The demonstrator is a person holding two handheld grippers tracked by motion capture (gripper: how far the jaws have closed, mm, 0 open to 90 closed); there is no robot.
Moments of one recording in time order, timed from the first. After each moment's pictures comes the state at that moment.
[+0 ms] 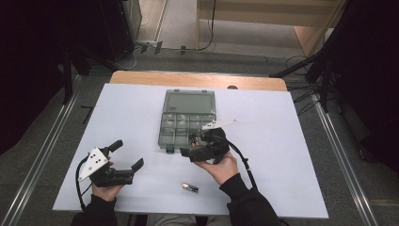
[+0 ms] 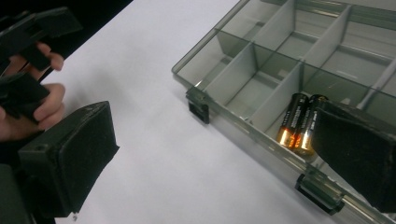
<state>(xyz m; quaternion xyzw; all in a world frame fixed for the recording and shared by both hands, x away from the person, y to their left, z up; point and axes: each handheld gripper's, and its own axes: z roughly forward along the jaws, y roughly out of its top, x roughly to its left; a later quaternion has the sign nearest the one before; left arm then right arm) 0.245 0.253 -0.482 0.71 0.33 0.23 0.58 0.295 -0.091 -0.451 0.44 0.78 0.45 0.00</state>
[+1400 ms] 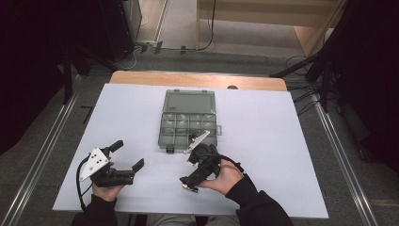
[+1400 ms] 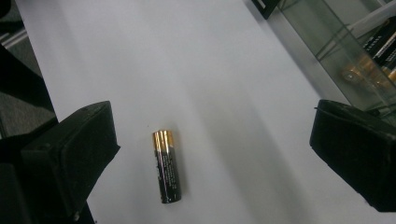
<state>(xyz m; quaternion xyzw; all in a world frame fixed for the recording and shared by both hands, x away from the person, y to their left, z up) 0.245 0.252 -0.481 0.71 0.33 0.24 0.57 0.266 -0.061 -0.451 0.30 0.92 0.26 0.00</state>
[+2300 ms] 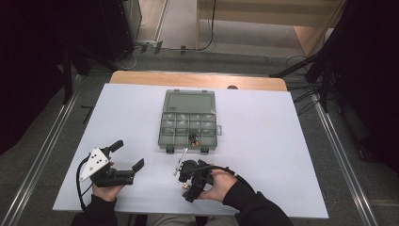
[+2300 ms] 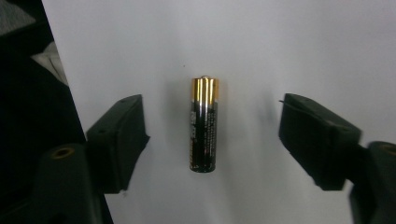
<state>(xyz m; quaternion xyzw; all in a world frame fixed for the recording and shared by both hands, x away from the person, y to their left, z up) 0.245 0.251 -0.481 0.71 0.32 0.24 0.57 0.244 -0.031 -0.471 0.19 0.97 0.13 0.00</state>
